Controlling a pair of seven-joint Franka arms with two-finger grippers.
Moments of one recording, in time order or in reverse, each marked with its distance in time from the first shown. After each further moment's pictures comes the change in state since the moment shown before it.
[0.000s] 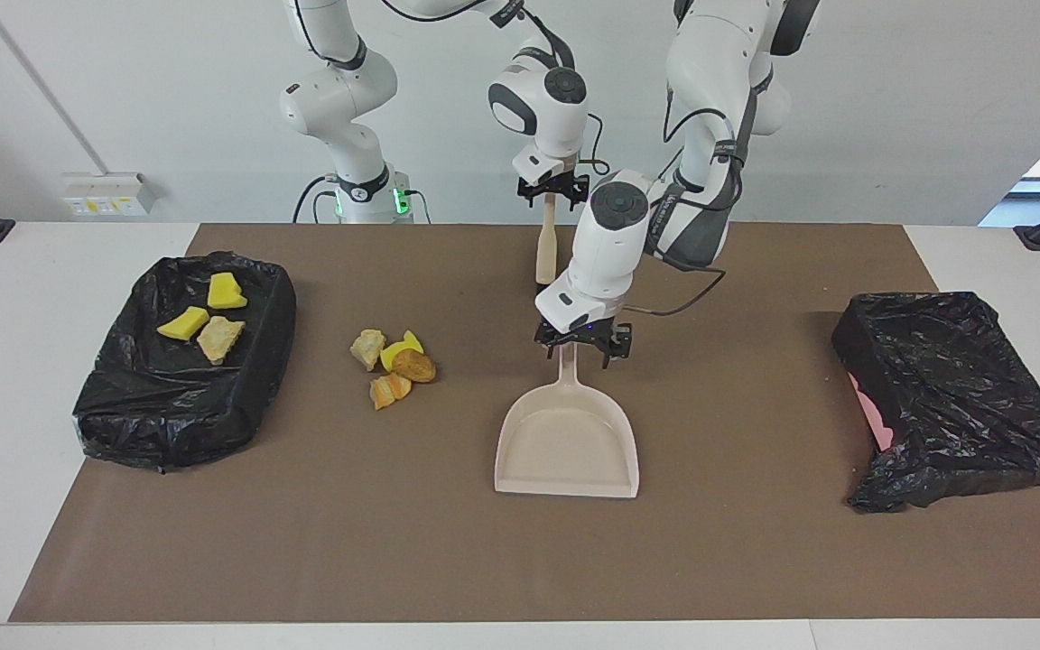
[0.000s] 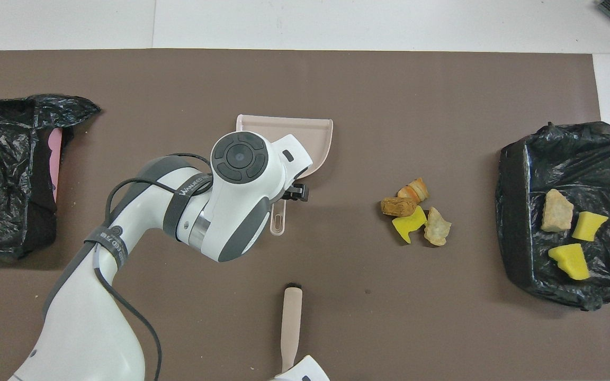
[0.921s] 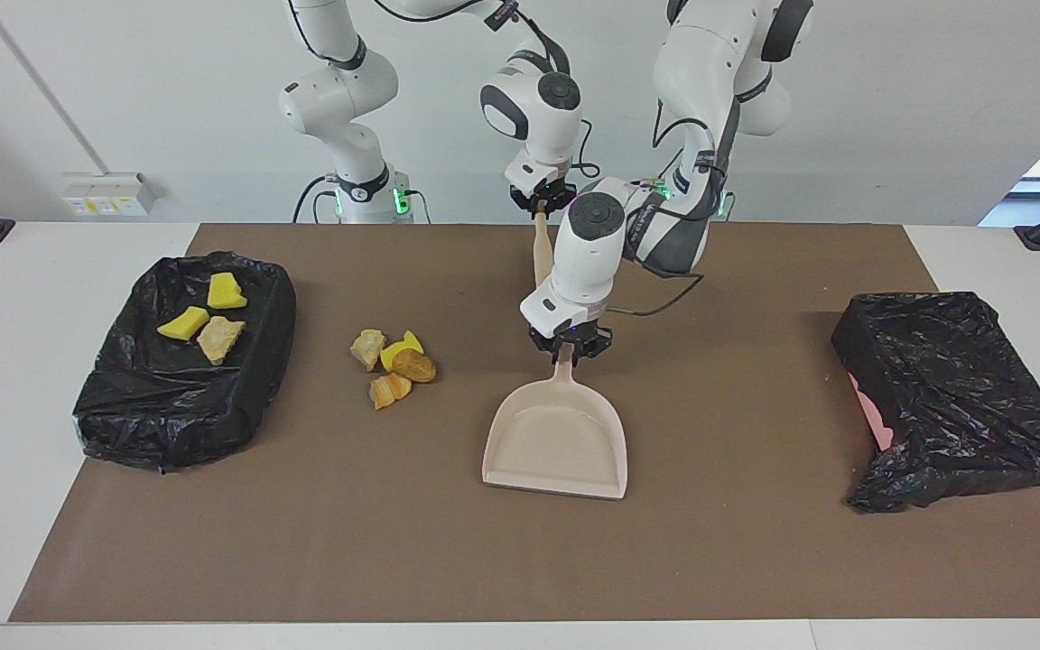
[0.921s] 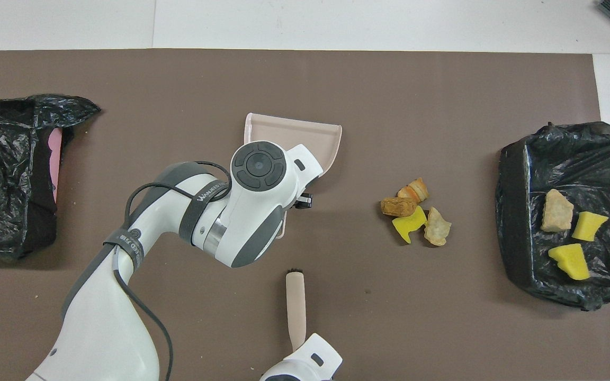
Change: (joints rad) left arm -0.031 0.008 0.000 0.001 0.002 -0.031 -0.028; right arm -0.089 -0.038 -0.018 0.025 -0.072 -0.128 -0.206
